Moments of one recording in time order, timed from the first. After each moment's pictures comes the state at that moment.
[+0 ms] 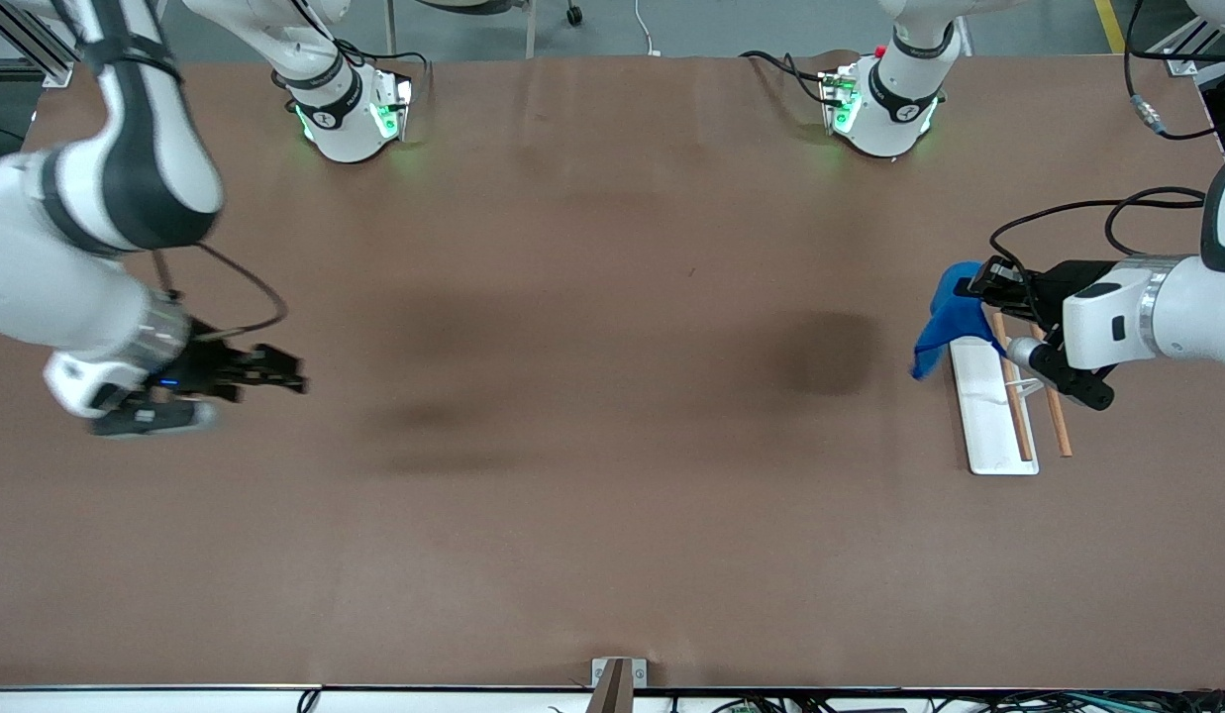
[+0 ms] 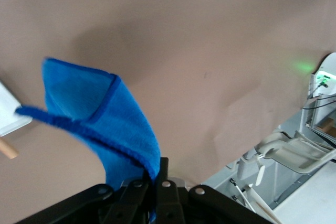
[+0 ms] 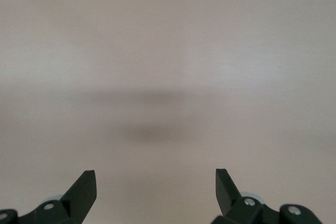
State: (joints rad) left arm 0.15 0.38 -0.22 -1.31 -0.26 1.22 0.30; right arm -0.09 0.19 0.13 -1.71 0.10 1.95 0.00
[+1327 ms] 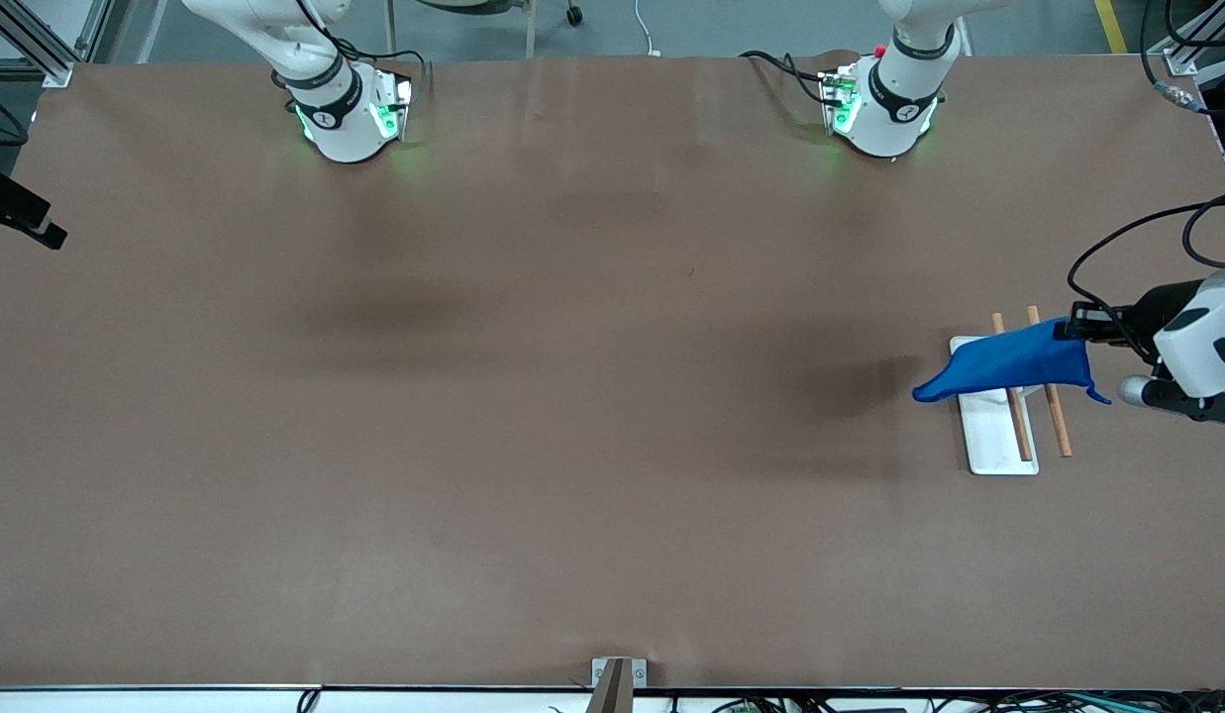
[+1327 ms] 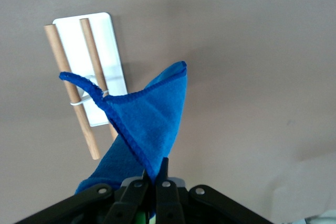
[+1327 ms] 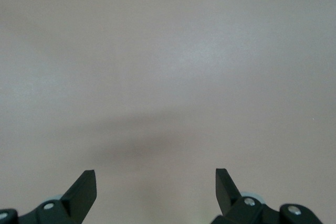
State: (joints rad) left arm 0.26 0.36 -0.21 -1.39 -0.06 1.44 0.21; right arm -0.07 -0.08 -0.06 -1.58 0.03 1.54 0.02
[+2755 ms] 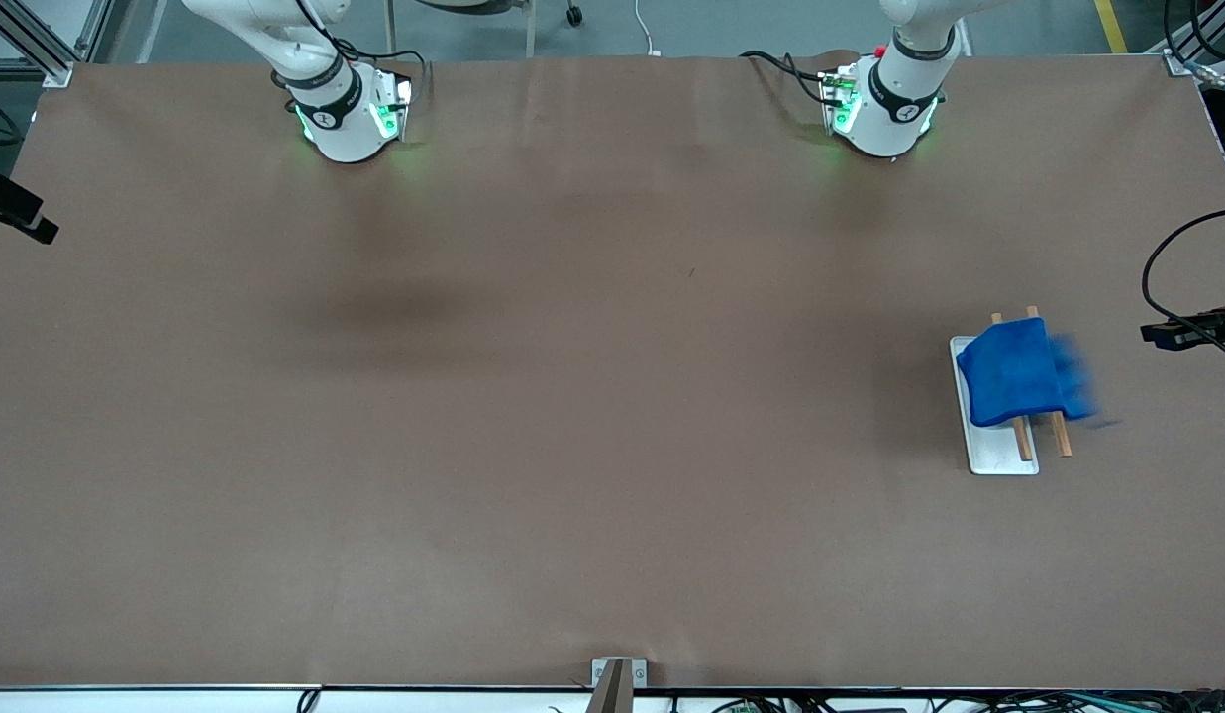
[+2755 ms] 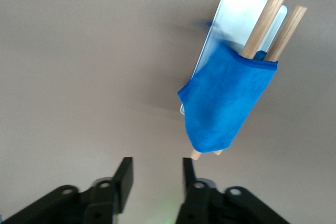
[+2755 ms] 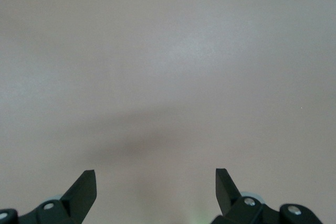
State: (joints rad) left arm 0.30 0.35 -0.02 -1.54 0.08 1.59 -0.01; right arm -0.08 -0.07 -0.06 -1.56 0.00 1.49 0.05
